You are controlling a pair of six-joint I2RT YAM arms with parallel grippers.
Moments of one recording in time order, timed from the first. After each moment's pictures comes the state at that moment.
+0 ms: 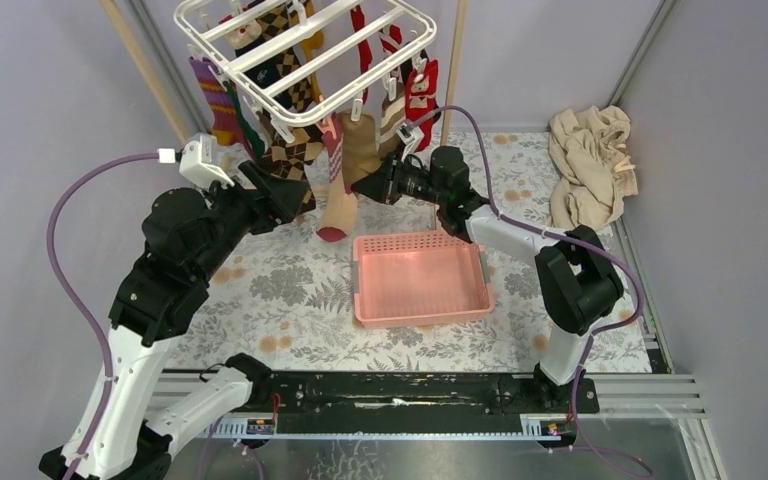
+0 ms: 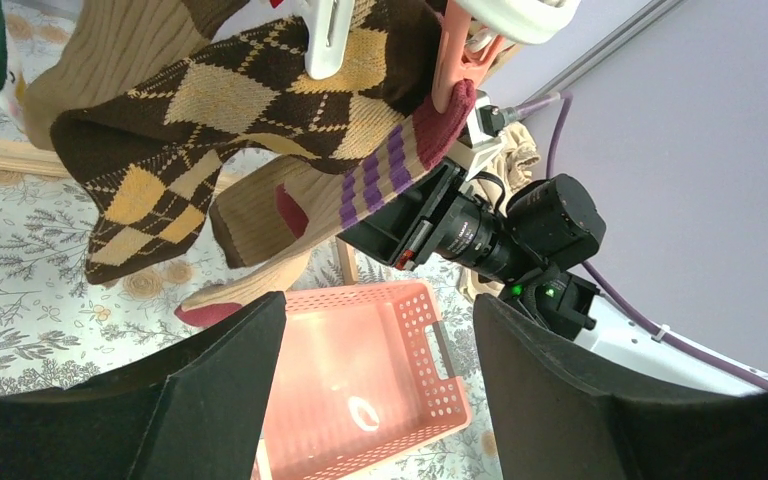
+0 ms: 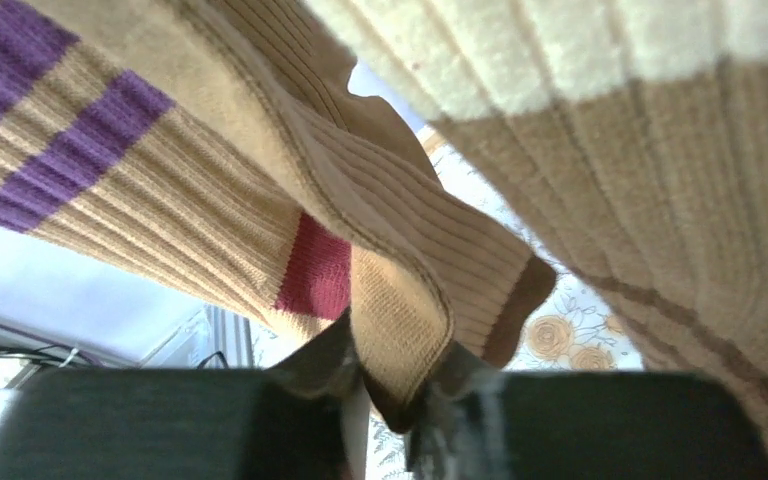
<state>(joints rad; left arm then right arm) -0.45 0.84 1.36 -0.67 -0.07 -0.64 0.60 1.80 1.23 0.56 -0.59 0.61</state>
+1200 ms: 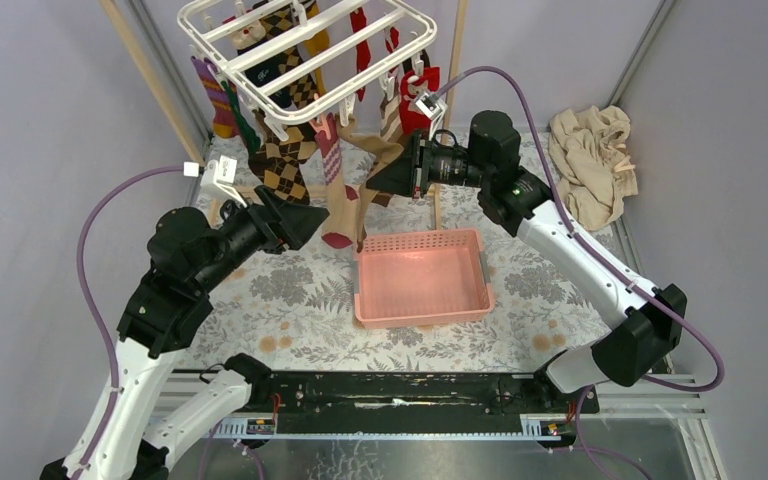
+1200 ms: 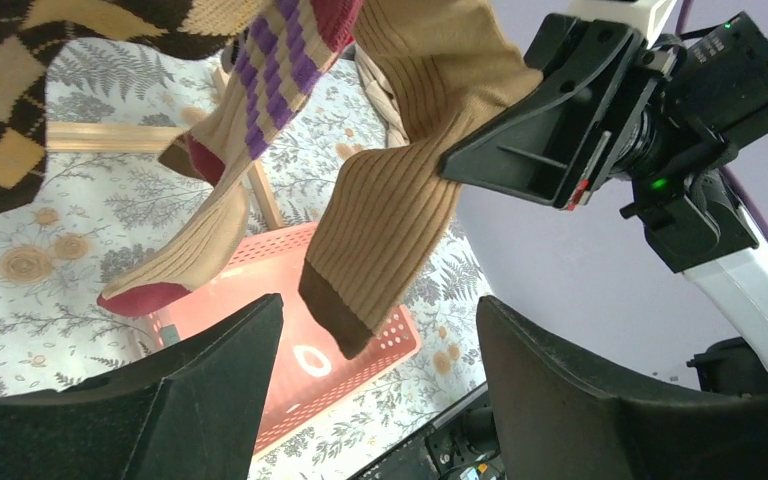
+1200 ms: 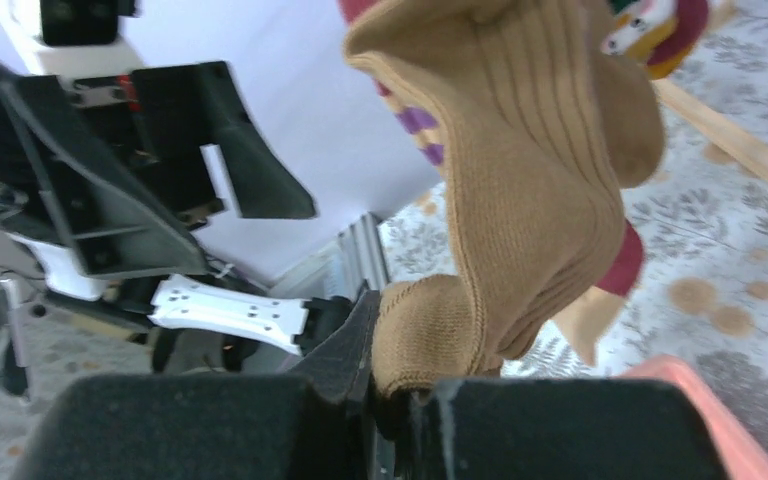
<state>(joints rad) -0.45 0.75 1.21 -0.57 0.18 -0.66 0.61 1.47 1.45 -0.07 -0.74 0.56</state>
